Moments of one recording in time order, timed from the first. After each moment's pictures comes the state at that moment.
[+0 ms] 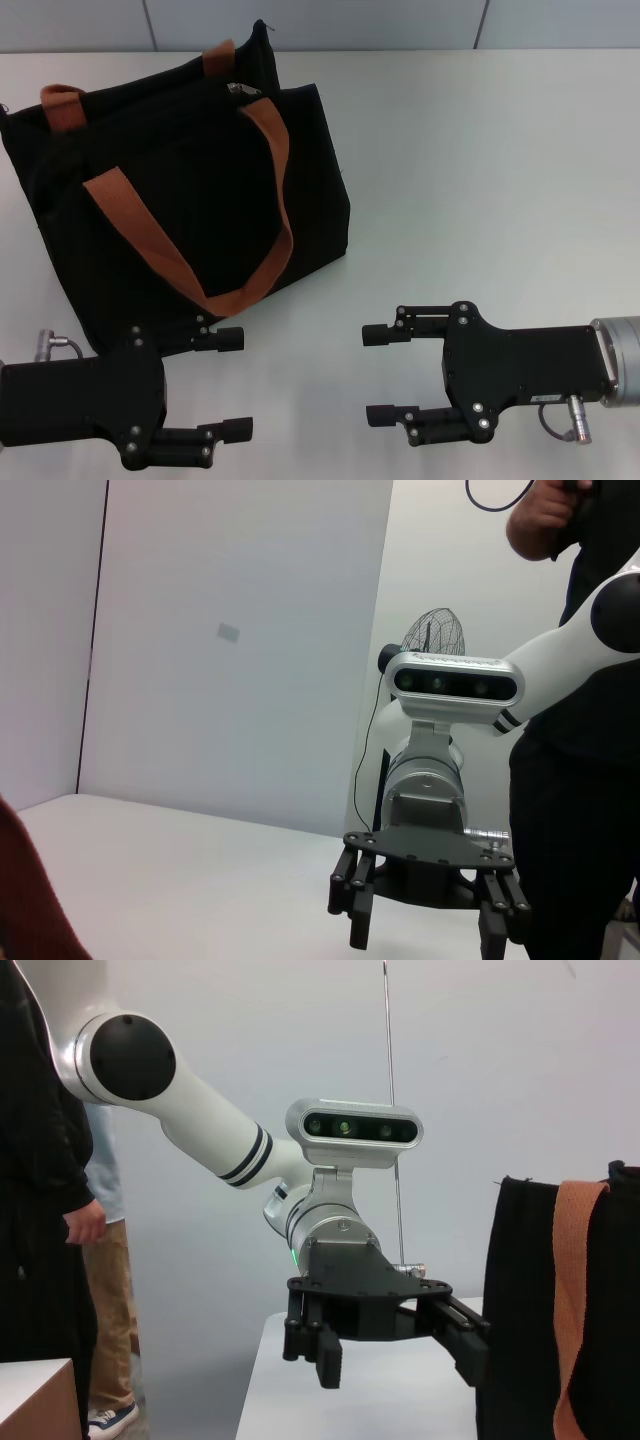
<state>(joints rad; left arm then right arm) -0.32 -2.02 0.83 0.50 1.89 1.90 -0.94 0.48 2.08 -1.01 -0.39 -1.79 -1.74 0.83</state>
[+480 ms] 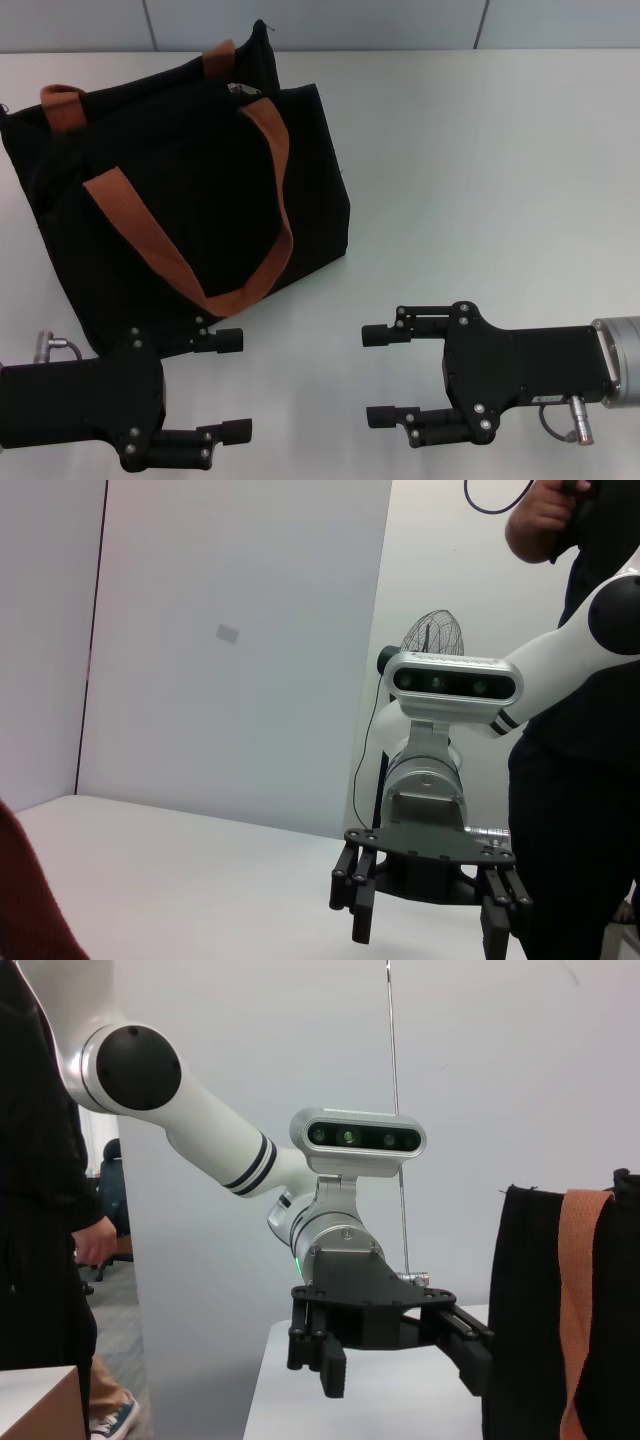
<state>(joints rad) -0.32 -2.02 0.83 0.50 1.89 1.91 -0.94 0.48 2.08 -1.01 -0.39 -1.78 -1.75 0.83</state>
